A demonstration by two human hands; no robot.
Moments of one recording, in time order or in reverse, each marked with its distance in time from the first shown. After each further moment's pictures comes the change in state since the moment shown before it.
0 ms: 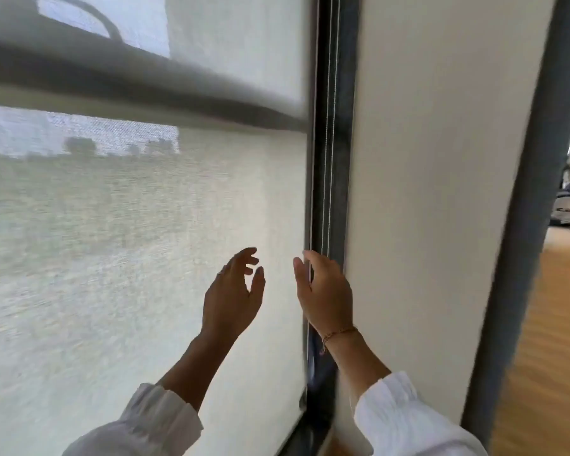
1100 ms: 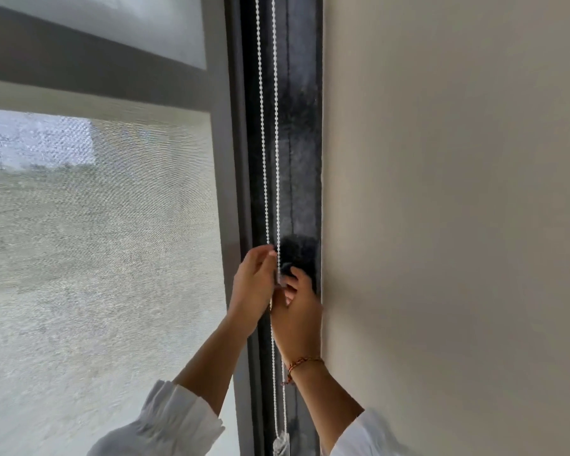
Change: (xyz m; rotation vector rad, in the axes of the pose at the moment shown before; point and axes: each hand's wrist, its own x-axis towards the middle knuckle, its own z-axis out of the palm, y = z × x) left_hand 0.322 -0.091 0.470 -0.580 -0.116 -0.496; right_hand 0.312 0.356 0.224 0.573 -0.013 0.293
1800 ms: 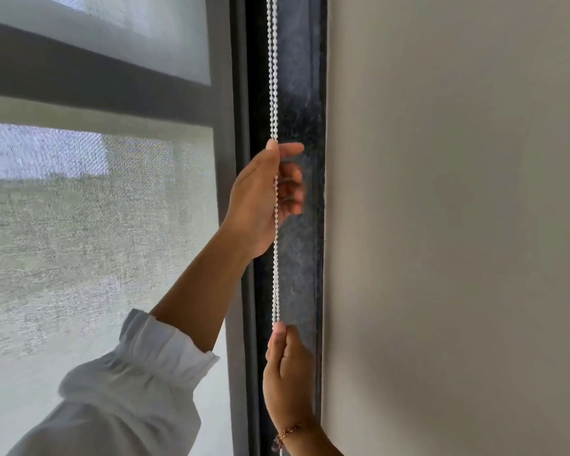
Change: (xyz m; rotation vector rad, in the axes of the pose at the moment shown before) left_hand 0.030 0.143 0.002 -0.528 -0.276 0.241; right_hand -0.028 0.023 0.003 -0.072 0.032 -0.201
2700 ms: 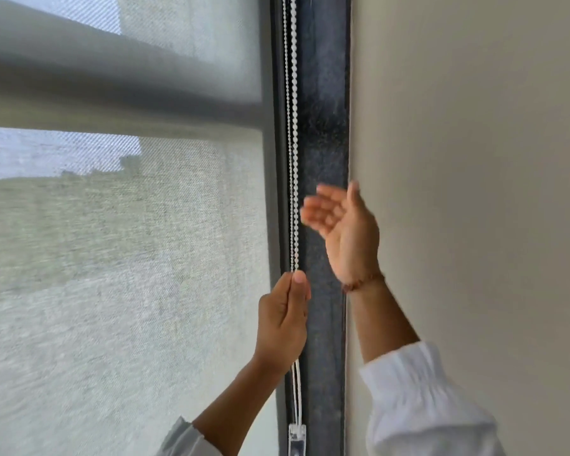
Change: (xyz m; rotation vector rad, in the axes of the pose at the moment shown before) left_hand -0.190 -0.022 -0.023 0.462 0.159 0.141; right_hand 0.082 -0.145 -0.062 0.924 -0.224 0.260
